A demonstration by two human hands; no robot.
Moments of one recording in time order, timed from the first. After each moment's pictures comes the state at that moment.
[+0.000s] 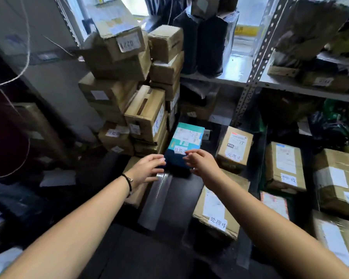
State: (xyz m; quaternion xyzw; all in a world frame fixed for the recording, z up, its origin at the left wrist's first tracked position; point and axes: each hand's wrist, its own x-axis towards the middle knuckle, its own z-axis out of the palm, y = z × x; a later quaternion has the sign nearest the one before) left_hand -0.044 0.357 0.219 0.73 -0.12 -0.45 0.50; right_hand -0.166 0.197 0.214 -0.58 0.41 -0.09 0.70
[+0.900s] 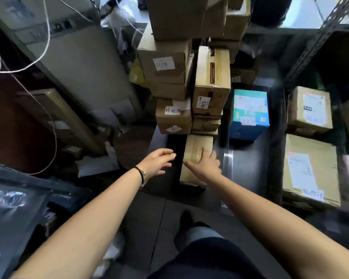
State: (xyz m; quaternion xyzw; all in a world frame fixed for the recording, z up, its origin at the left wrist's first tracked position) left_hand 0.137 0.540 0.162 0.74 -0.14 -0.51 0.41; right_hand 0.011 0.412 0.098 -0.76 0.53 0.11 0.36
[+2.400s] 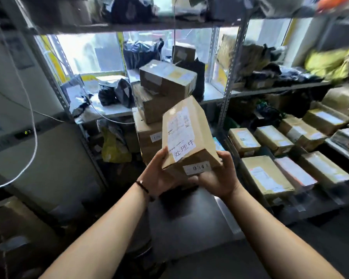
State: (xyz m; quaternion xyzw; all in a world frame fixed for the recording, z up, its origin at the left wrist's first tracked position) left_hand 0.230 0.547 0.316 0.25 -0.23 -0.77 0.54; right_hand 0.038 0.496 0.315 -0.32 0.12 -0.32 0.88
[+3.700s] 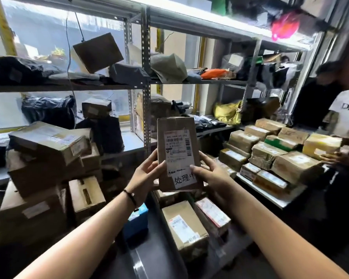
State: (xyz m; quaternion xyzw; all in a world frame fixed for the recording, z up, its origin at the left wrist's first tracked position) left_hand -0.030 0.358 0.400 0.36 -0.52 -0.56 0.54; right_hand -0.252 0.366 0.425 -0.51 0.42 -0.47 0.59
